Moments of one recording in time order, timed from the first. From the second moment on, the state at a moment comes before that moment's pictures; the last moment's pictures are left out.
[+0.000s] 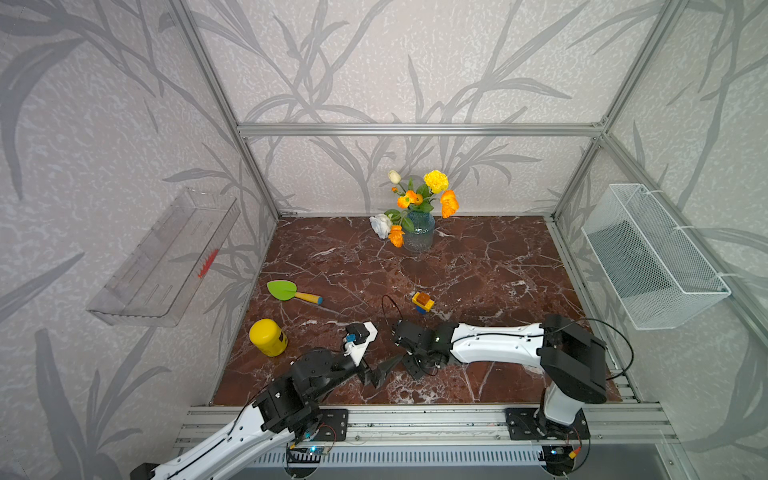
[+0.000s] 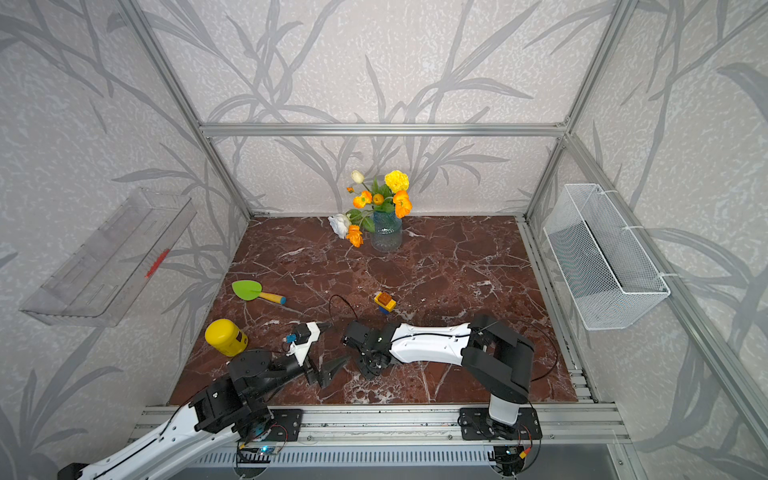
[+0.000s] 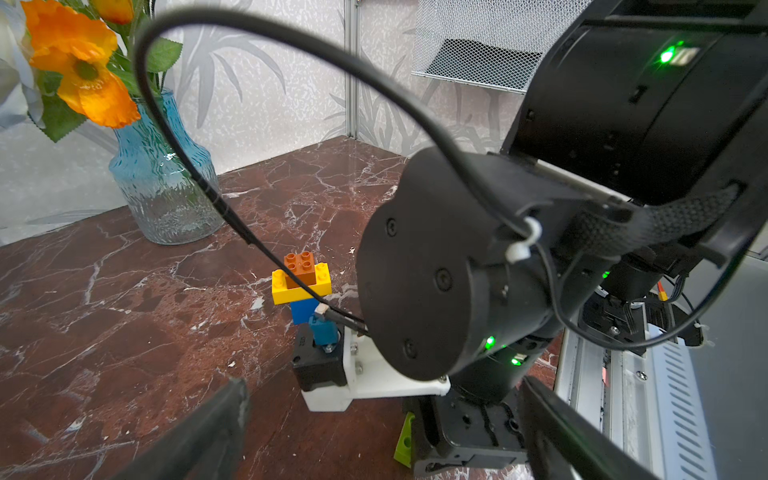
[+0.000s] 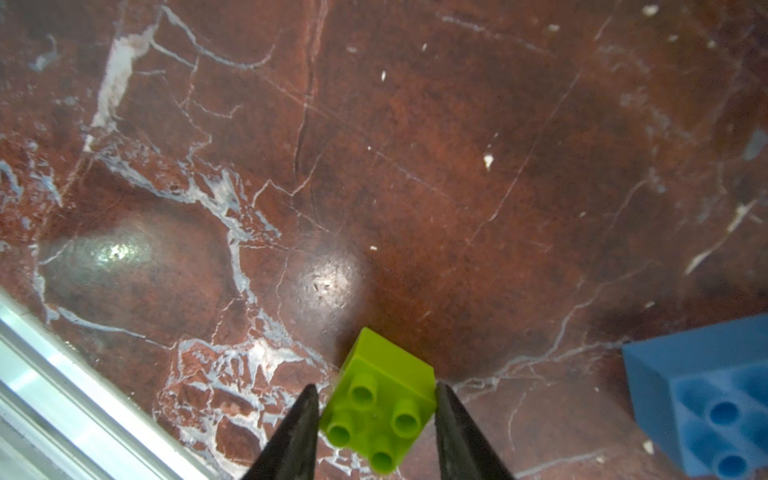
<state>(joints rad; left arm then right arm) -0.92 0.25 0.23 -0.15 0.04 -0.07 1.18 1.76 1.07 -0.56 0.02 0.51</state>
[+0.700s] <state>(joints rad) -0.92 0.25 0.23 -0.16 0.04 -0.07 1.18 1.76 1.07 -0.58 0.03 0.51</state>
